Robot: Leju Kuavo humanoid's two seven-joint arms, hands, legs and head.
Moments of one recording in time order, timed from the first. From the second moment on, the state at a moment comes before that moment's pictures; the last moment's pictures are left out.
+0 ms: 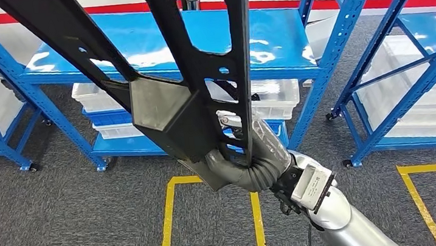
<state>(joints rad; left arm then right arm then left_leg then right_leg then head) -0.05 -0.01 -0.31 -0.21 0.15 0.28 -0.37 -0.35 -0.19 0.65 -1.61 -0.10 0.04 -0.32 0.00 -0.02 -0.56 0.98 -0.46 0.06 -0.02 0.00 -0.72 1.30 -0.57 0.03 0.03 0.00</state>
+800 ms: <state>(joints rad) -0.04 -0.01 -0.33 -0.21 0.14 0.31 -0.40 -0.32 -0.19 0.66 -1.63 -0.07 0.04 -0.34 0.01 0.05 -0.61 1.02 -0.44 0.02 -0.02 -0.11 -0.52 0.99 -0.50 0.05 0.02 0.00</state>
